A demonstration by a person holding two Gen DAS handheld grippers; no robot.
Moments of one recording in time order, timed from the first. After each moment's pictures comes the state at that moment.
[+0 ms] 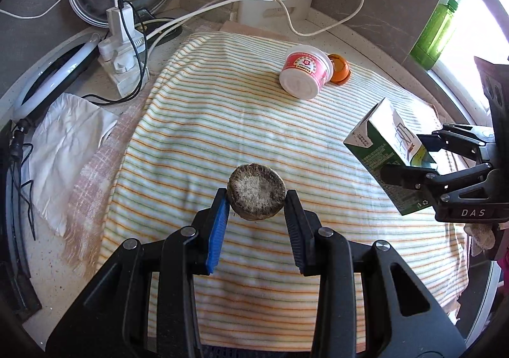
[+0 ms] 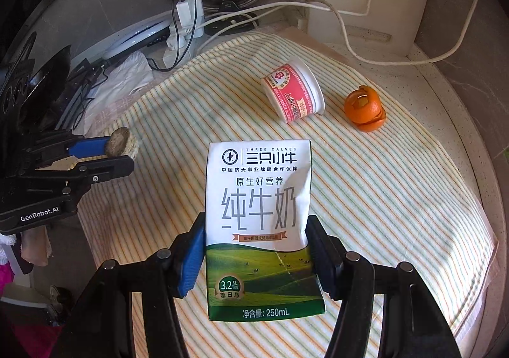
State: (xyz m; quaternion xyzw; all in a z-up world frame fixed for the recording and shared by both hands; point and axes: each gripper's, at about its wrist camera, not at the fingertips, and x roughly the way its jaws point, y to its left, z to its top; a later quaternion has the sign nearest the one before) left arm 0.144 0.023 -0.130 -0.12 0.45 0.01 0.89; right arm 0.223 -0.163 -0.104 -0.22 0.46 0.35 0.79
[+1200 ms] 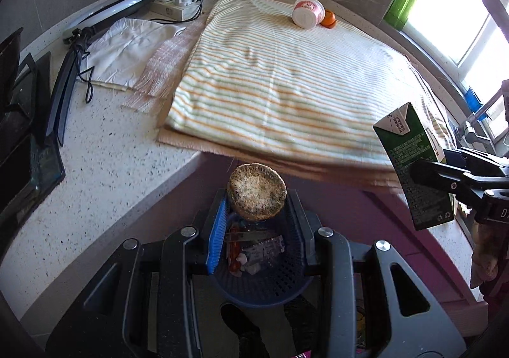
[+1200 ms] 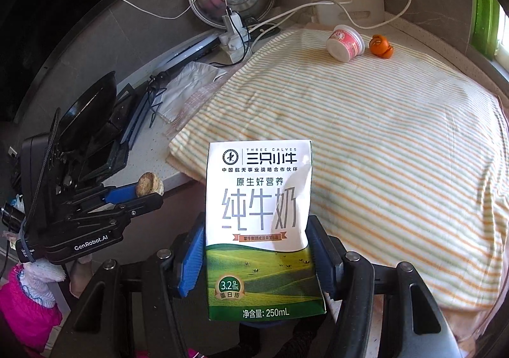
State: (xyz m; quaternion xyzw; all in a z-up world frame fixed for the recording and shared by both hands) left arm -0.064 0.064 -0.170 -0.12 0.46 -0.03 0.88; right arm -0.013 -0.159 -0.123 -0.06 0.46 0.31 0.83
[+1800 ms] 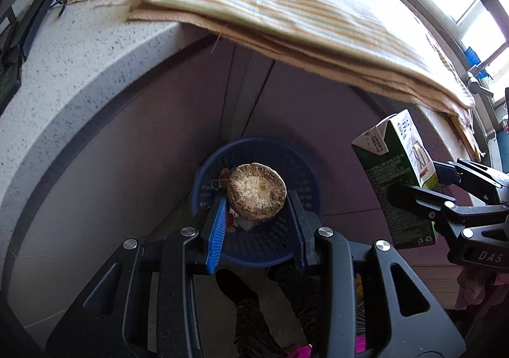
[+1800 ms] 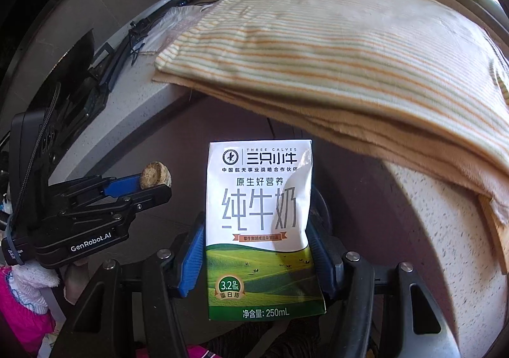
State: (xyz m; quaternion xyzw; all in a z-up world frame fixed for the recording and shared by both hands) left arm -0.097 0.041 -0.259 -0.11 0.53 -0.06 0.84; right arm -0.074 -0.152 -0.219 -0.06 0.53 0.25 0.81
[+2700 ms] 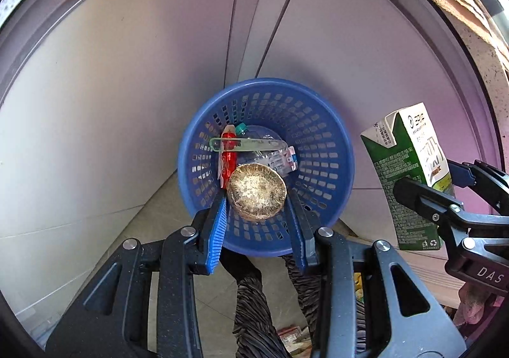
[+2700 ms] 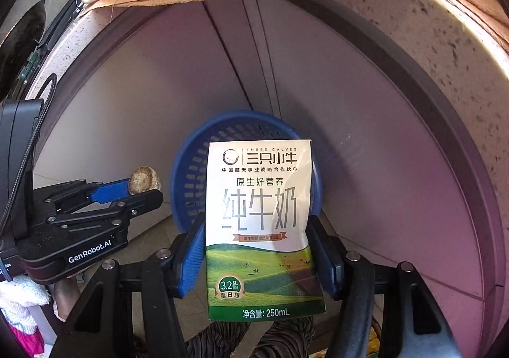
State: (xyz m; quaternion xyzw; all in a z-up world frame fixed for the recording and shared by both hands) left arm -0.074 0.019 -0.356 -0.10 0.61 -0.04 0.79; right arm -0.051 -0.158 -0.319 -0.07 0.58 0.20 0.78
